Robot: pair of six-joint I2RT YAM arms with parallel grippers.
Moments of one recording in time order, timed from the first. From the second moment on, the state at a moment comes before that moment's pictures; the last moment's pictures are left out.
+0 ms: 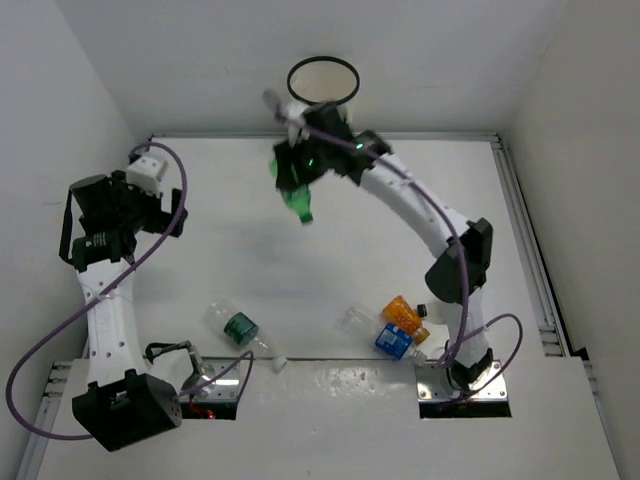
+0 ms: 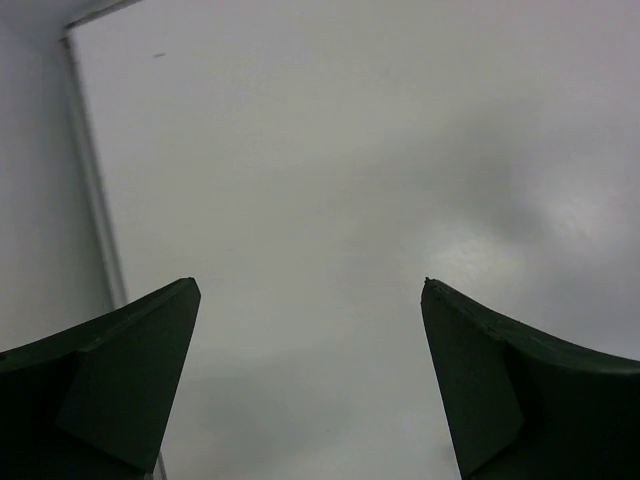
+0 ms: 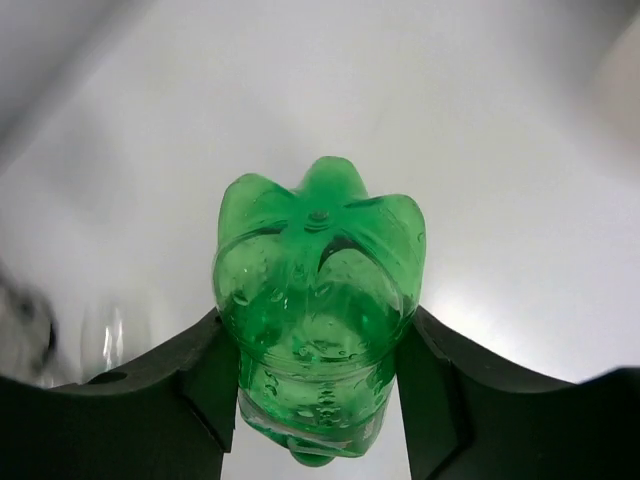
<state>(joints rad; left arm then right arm) 0.37 0.99 1.07 -0.56 0.43 0.38 0.73 2.04 2.02 -0.79 -0.19 0.10</state>
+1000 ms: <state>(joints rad) 0.17 1.12 1.06 -1.27 0.77 1.44 0.36 2.60 2.30 0.65 0.10 -0.06</state>
